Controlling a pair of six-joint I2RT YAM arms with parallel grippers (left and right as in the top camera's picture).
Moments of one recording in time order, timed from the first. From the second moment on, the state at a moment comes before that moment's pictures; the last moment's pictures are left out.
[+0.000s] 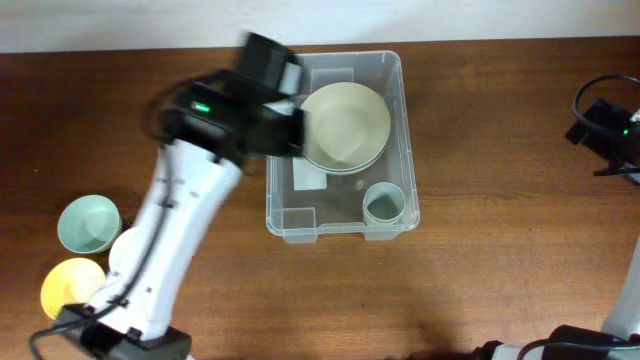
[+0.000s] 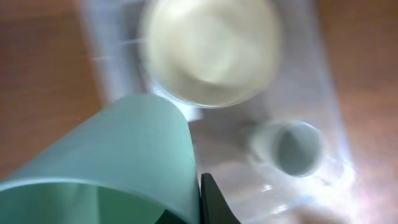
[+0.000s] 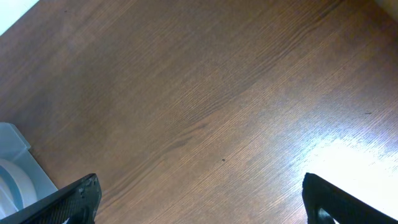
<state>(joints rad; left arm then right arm) -0.50 1.73 1.95 -1.27 0.01 -0.28 -0.44 1.55 1.76 -1.27 0.06 0.29</state>
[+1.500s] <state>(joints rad) -0.78 1.97 1.96 -1.30 -0.01 -0.34 -0.44 1.55 1.76 -1.27 0.06 0.29</state>
